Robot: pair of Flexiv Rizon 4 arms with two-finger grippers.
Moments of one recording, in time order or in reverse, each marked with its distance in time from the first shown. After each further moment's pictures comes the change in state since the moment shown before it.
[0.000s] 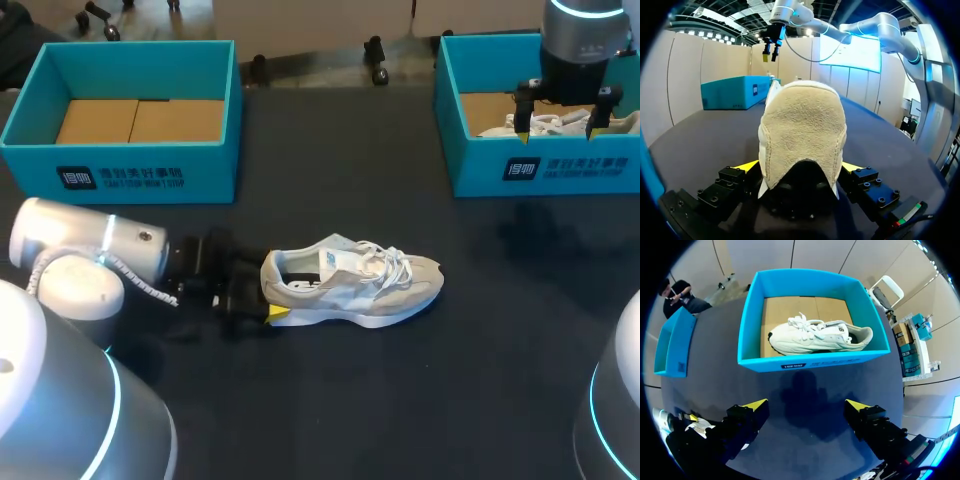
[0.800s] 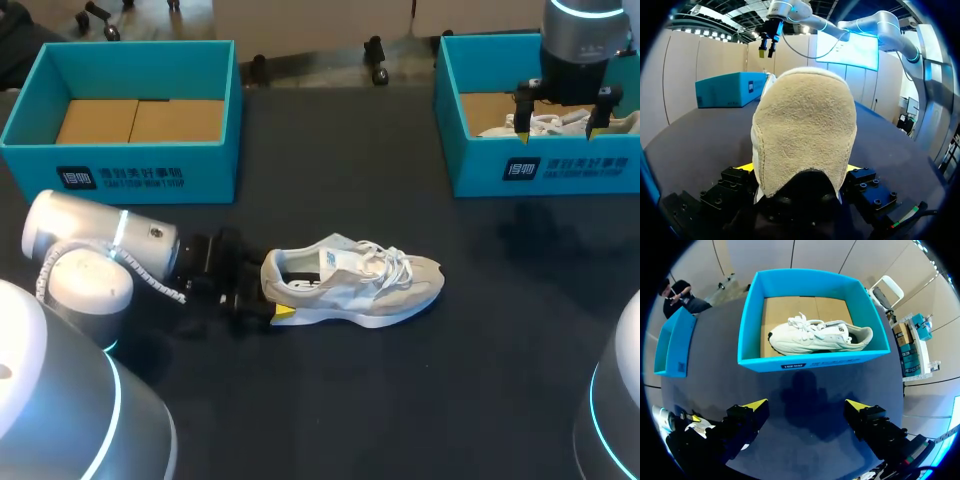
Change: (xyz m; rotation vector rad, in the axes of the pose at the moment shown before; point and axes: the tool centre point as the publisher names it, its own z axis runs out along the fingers) left arm 0.000 0.003 0.011 -0.025 0.037 0.002; right arm 0.000 0.000 0.000 0.000 0.000 0.000
